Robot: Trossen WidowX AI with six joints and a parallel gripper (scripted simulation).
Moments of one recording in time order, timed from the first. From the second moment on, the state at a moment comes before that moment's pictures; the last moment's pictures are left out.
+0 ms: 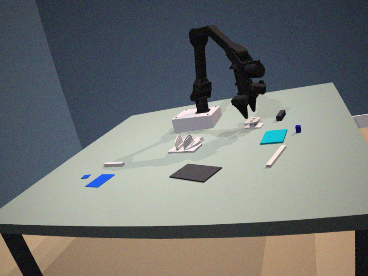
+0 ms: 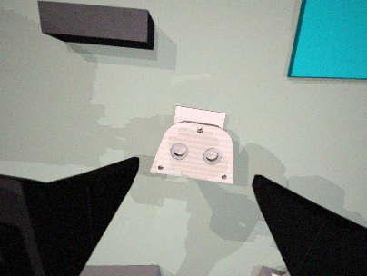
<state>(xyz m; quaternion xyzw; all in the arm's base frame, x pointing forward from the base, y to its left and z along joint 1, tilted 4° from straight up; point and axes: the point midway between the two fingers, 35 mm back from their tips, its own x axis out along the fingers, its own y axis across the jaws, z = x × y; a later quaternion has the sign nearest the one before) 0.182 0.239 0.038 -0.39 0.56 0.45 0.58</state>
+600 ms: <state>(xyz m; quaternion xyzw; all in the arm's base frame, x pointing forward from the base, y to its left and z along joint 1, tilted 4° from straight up) 0.181 0.240 0.021 -0.39 0.56 0.45 0.58</state>
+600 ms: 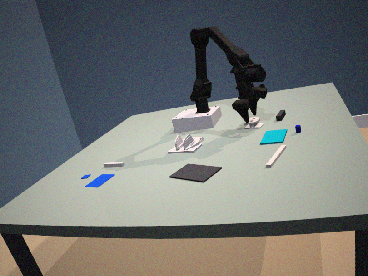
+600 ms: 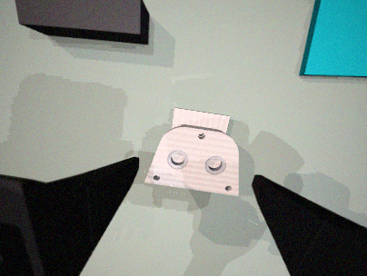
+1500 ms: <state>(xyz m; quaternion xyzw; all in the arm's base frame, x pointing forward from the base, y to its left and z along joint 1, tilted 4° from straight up) 0.179 0.240 -0.004 -0.39 0.56 0.45 0.57</state>
